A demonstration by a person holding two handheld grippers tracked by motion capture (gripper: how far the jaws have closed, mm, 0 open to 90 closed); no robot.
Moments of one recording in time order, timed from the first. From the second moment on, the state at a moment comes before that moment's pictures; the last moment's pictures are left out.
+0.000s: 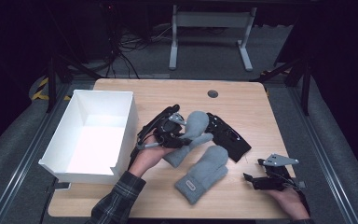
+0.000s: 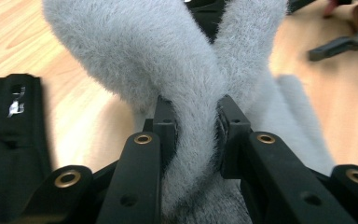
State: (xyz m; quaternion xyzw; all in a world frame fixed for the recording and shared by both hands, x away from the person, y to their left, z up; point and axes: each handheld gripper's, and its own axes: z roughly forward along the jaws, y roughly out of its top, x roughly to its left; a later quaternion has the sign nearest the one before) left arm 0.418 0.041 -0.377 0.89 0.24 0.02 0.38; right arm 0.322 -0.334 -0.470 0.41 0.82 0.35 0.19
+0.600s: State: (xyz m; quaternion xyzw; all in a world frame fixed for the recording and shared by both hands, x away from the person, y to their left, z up) left arm 0.366 0.007 -0.382 0.90 0.21 0.00 0.37; right arm 0.322 -0.334 -0.470 0.41 0.82 0.35 0.19
